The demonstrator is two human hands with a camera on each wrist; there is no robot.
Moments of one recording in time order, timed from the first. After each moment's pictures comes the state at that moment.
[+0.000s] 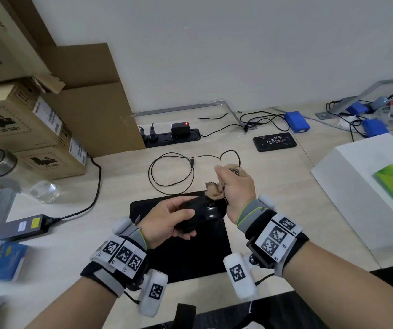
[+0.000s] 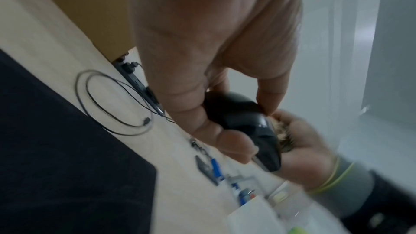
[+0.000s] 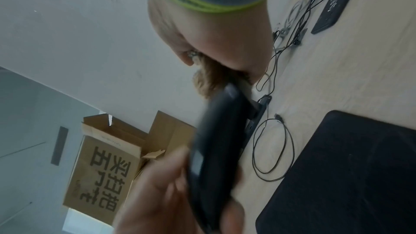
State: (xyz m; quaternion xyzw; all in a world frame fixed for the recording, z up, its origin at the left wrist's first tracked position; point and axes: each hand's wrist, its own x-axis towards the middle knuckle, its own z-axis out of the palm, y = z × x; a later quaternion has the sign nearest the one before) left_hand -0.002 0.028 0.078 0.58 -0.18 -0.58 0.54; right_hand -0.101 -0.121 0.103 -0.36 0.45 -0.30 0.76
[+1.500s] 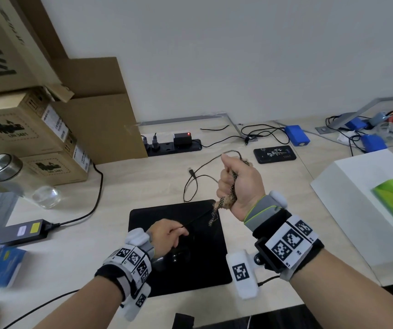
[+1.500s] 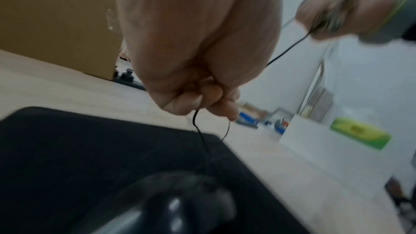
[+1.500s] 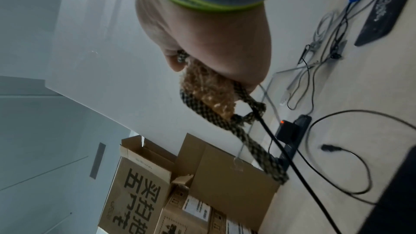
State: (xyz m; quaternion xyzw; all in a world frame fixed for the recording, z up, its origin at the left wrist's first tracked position) left_hand 0.016 0.035 0.016 0.80 -0.43 -0.35 0.24; right_hand -0.105 -0.135 0.153 -0.36 0.36 -0.25 0.83
